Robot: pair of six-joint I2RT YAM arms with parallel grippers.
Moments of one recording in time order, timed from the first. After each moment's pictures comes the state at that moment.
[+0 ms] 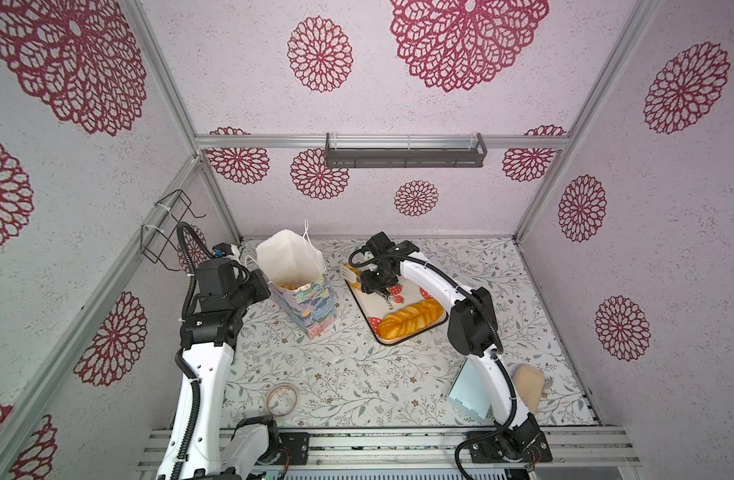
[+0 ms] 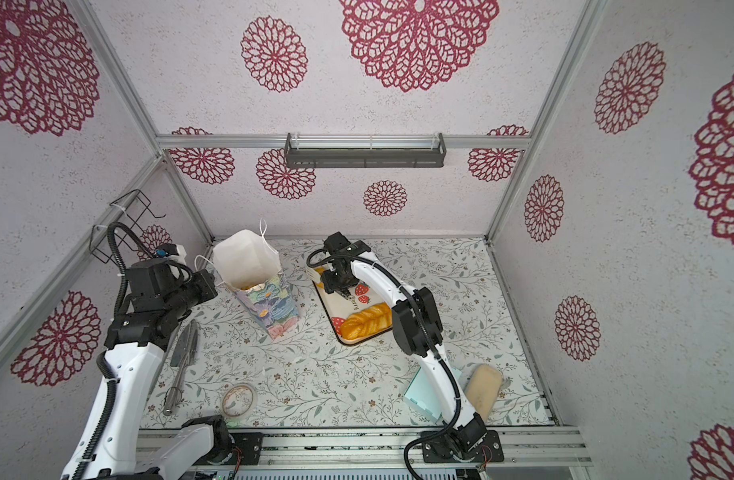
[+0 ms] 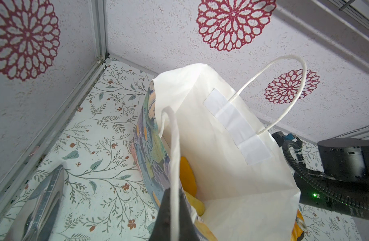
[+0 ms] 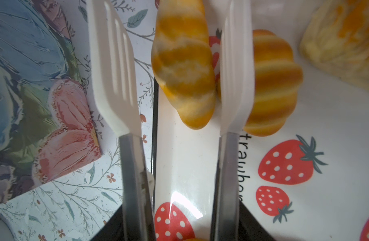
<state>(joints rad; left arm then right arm) 0.13 1.03 1.11 -0.62 0.13 -0.33 0.66 2.39 2.29 -1.03 -0.12 0.19</state>
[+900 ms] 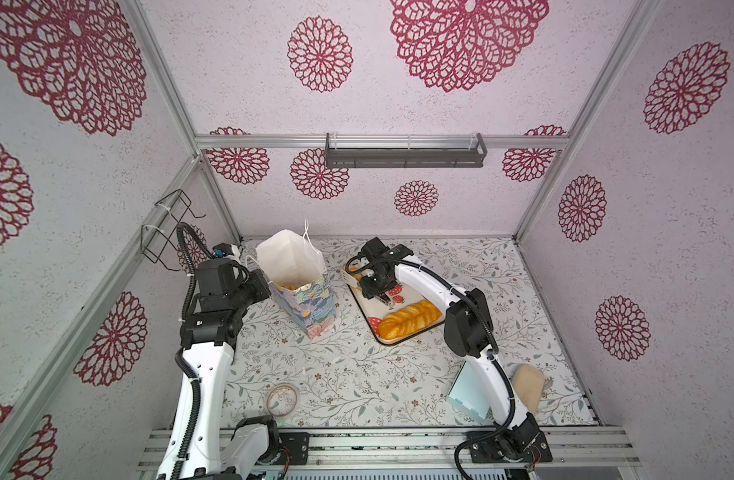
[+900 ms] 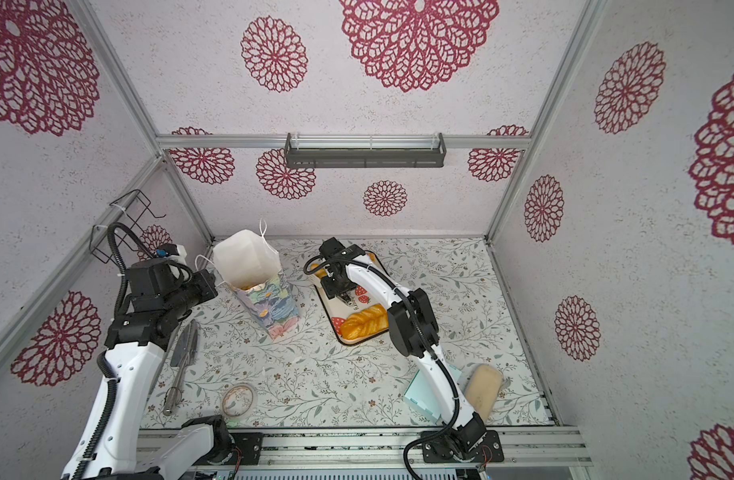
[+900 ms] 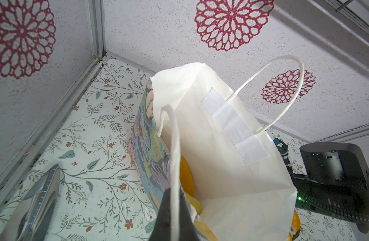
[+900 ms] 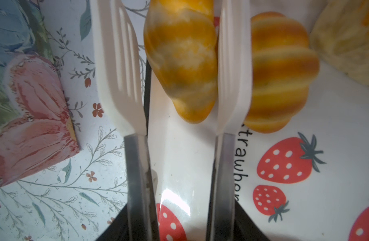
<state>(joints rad) 0.14 1.03 1.11 -0.61 0.15 -0.34 0.70 2.42 2.29 -1.05 -0.05 0.15</state>
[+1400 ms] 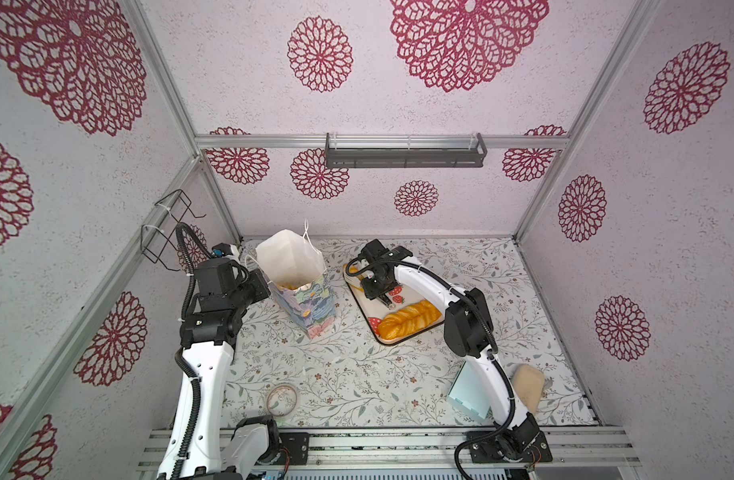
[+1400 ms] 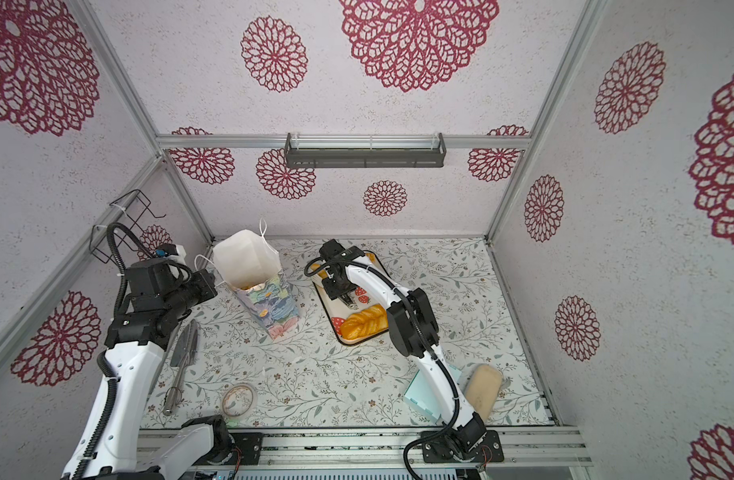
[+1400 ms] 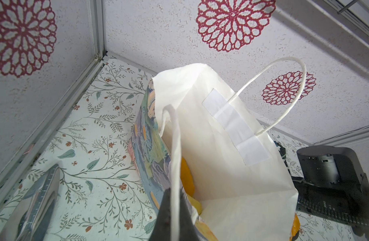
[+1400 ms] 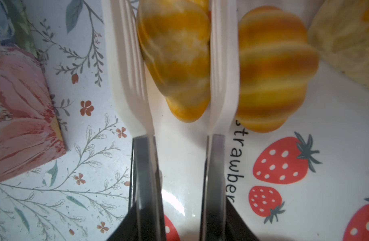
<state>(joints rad) 0.14 1.03 1.11 -0.61 0.15 -0.34 0.70 2.41 2.25 -1.03 -0.02 0.13</state>
